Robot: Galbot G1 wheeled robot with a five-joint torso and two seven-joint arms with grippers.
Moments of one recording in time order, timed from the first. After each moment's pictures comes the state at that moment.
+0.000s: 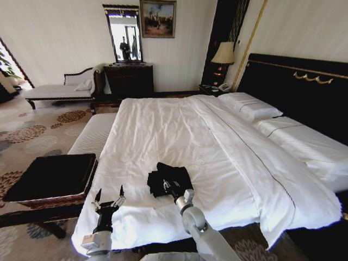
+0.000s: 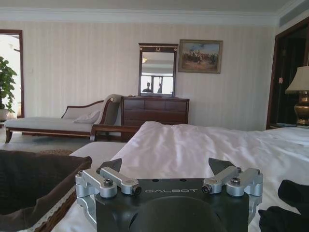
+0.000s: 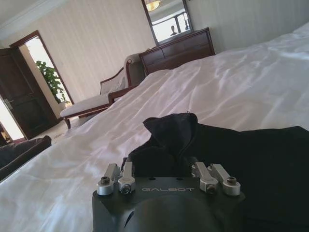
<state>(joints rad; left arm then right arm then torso) 1.86 -1.32 -0.53 -2.14 -0.22 -0.27 -0.29 -1.27 1.35 0.01 1.77 0.45 -0.07 0.08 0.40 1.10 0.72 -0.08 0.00</state>
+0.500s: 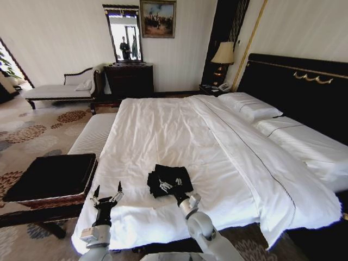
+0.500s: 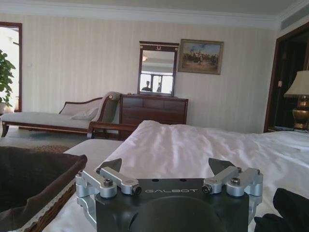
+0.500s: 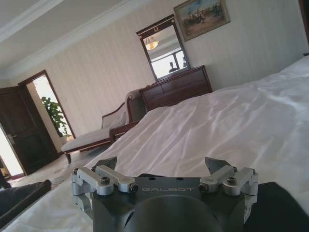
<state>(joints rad) 1.83 -1.32 -0.51 -2.14 -0.25 -0.24 -0.29 -1.32 1.31 0.11 1.89 0.48 0.01 0.04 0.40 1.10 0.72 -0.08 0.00</state>
